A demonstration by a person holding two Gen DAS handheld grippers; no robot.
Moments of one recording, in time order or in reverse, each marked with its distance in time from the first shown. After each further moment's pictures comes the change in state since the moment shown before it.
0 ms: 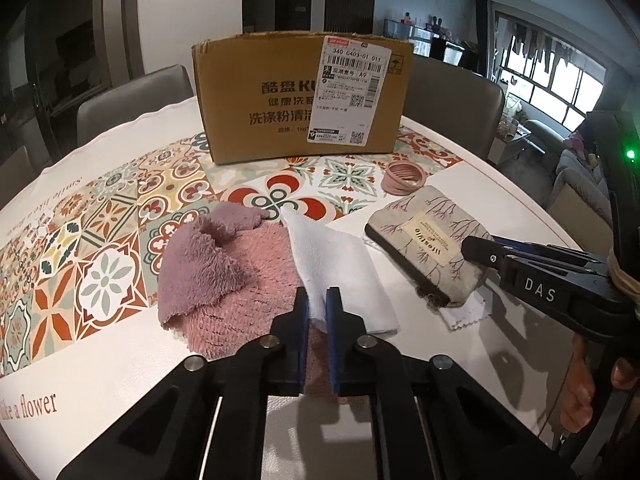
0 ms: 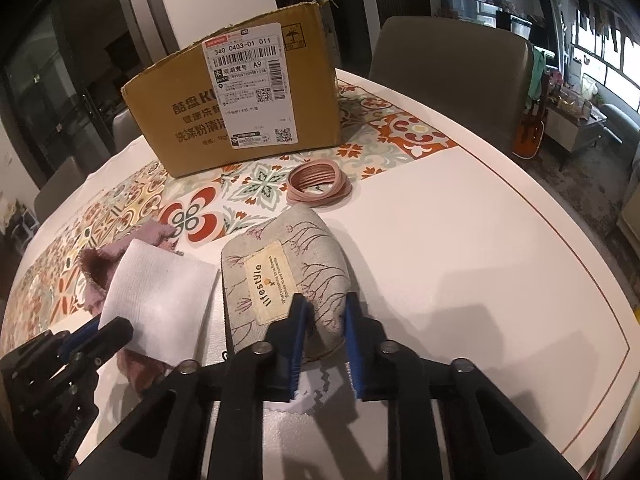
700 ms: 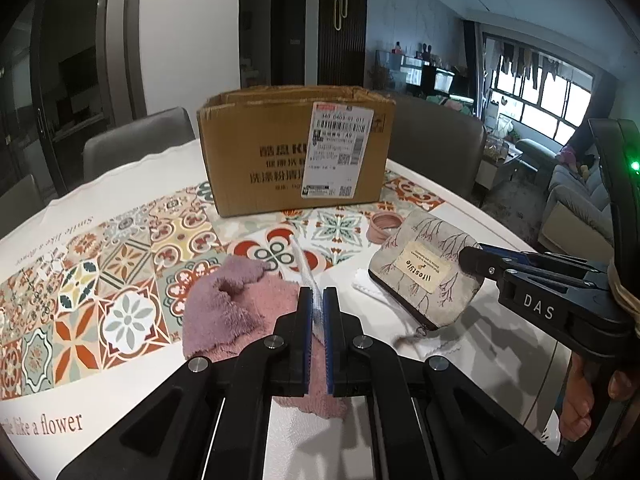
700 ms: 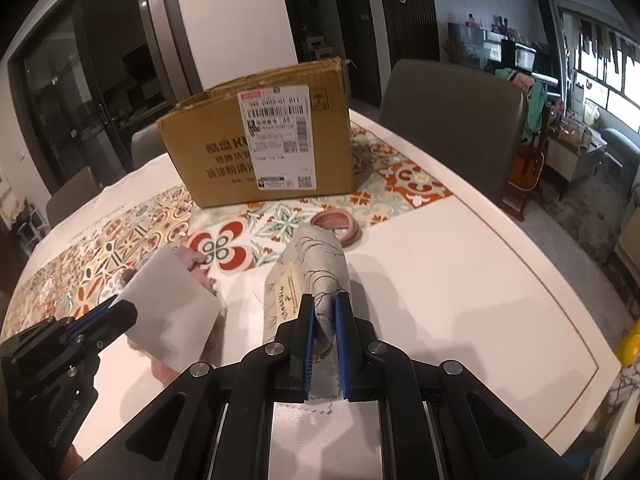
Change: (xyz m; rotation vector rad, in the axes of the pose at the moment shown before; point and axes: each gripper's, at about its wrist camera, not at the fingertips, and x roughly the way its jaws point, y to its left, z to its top) left arm -0.043 -0.008 0.018 0.023 -0.130 -0.001; right arm -0.045 0.010 0.012 -0.043 -0.106 0.010
